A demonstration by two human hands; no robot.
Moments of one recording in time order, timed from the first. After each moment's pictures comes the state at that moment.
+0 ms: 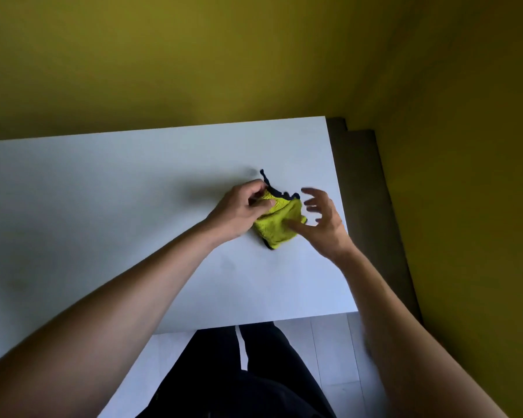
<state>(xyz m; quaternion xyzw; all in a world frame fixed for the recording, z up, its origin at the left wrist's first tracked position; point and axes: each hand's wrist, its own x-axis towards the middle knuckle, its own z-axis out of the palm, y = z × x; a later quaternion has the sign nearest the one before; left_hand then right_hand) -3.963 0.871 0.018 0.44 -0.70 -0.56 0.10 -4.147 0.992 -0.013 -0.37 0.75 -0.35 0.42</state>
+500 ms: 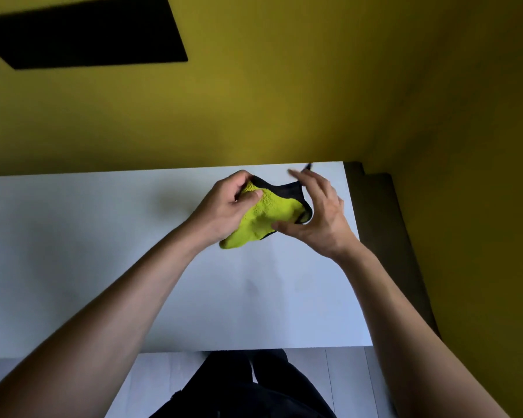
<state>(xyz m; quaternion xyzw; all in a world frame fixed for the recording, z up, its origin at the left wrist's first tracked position) -3.910 0.845 0.132 0.41 -0.68 -0.56 0.23 -4.113 0.933 0.085 -0.59 0.69 -0.32 0.27</state>
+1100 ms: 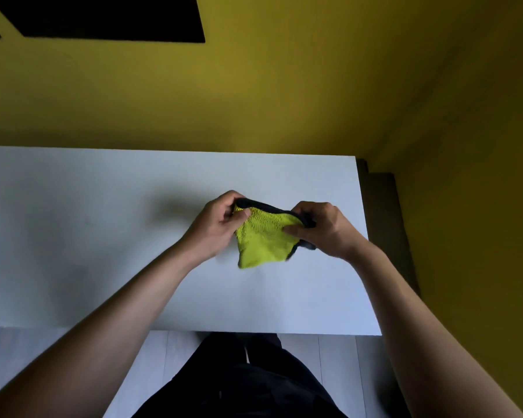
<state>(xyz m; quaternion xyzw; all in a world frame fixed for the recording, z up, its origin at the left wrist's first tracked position) -3.849 0.878 0.088 0.45 -0.62 -0.59 0.25 -4.096 0.942 0.095 -0.55 0.64 -0.25 0.48</state>
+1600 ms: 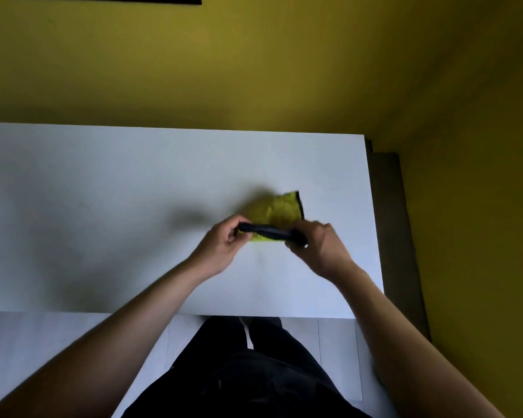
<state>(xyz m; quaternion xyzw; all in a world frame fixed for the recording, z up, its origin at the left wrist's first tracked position) -3.823 0.916 0.015 0.49 -0.66 -0.54 0.16 -4.064 0.984 0.025 -0.65 0.68 -0.17 0.29</state>
